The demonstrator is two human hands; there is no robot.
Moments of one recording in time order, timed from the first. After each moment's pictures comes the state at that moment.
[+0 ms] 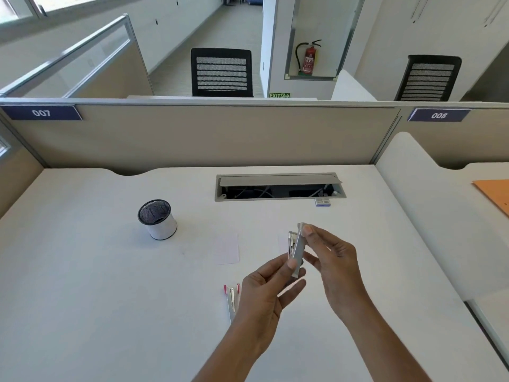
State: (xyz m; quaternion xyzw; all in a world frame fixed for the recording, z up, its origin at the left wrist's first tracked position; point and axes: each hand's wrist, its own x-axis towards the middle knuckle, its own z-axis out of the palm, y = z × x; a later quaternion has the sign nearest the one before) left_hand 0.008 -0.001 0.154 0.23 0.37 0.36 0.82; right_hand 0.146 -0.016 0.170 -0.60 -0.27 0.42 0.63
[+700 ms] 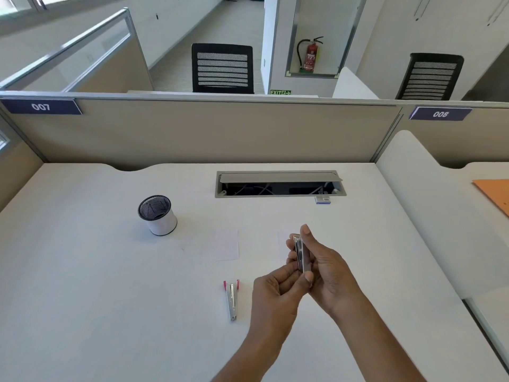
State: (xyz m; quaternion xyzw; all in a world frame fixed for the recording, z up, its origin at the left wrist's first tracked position) left_hand 0.019 -0.024 0.151 0.40 0.39 0.35 0.75; right_hand 0.141 -0.013 0.168 -0.52 -0.07 0.61 0.60
